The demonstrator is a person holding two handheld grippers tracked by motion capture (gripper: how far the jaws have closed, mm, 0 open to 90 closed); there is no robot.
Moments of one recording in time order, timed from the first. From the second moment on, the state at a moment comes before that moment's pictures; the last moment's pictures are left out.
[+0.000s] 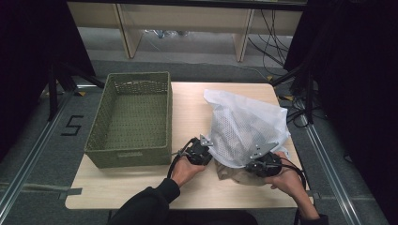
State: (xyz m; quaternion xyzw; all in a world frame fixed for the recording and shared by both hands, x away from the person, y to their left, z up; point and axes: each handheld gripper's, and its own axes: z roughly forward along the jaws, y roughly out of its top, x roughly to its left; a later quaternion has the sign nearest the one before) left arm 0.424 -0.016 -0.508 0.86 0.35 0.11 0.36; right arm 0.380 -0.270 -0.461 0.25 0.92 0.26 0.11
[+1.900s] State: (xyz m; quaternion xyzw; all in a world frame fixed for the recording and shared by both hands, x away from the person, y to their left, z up) left arm 0.371 0.051 -0.497 0.89 0.28 0.12 0.34; right arm 0.451 -0.206 -0.442 0.26 0.90 0.30 0.17
